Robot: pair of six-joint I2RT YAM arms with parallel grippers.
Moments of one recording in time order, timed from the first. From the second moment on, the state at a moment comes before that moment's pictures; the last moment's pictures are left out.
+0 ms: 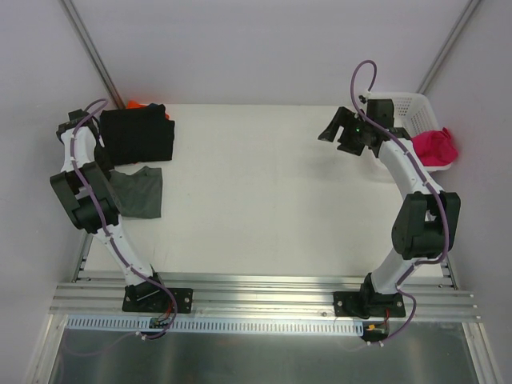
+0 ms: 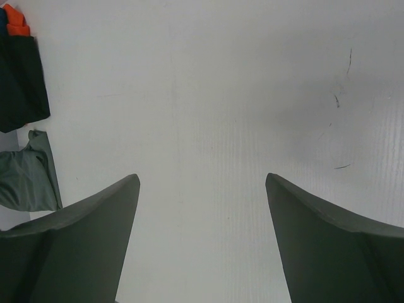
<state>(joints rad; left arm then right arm) 0.47 2.01 1.75 -1.08 -0.17 0.01 0.08 1.71 1.45 -0.47 -0.36 0.46</state>
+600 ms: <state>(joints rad) 0.47 2.10 1.80 -1.05 -0.22 0.02 0.09 1.69 1.43 -0.47 -0.34 0.44</state>
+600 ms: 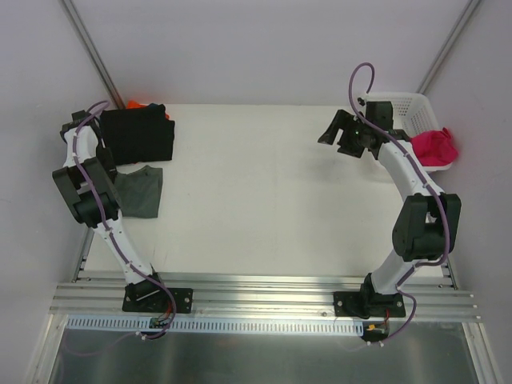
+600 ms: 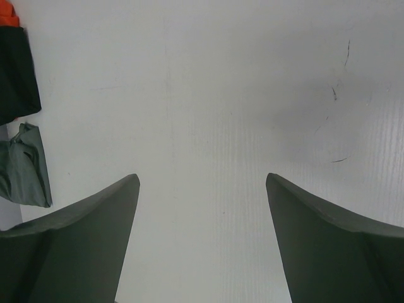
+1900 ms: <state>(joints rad) -0.15 1.79 2.10 -1.01 0.28 -0.13 0.06 1.45 1.38 -0.58 -0.16 0.20</state>
